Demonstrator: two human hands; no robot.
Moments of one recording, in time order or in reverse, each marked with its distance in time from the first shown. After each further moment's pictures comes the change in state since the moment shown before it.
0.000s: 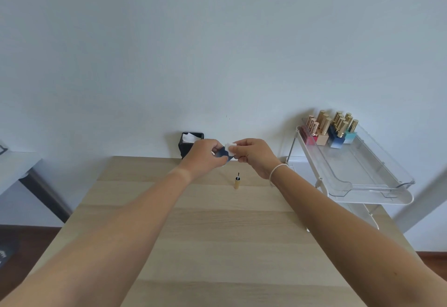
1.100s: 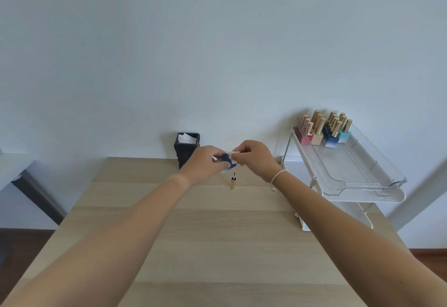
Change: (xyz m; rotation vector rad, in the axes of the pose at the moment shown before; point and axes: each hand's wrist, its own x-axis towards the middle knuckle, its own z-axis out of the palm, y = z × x) left_hand -0.007 0.005 0.013 -0.006 -0.068 0.024; right_hand -0.007 0.008 -0.011 -0.358 0.085 -0.148
